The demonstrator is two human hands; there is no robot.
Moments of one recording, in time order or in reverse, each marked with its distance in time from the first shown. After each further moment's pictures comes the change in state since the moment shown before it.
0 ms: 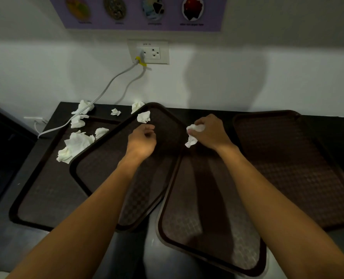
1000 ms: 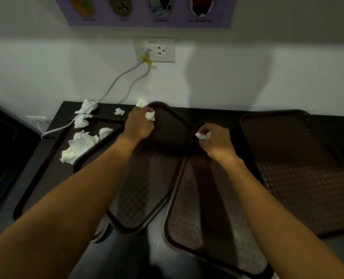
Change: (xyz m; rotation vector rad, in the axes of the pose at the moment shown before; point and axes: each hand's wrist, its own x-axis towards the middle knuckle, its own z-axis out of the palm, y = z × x) left_hand 0.088 -0.014 -0.020 0.392 0.038 0.298; right_hand -0.027 -0.009 0.014 -0.013 0.052 0.068
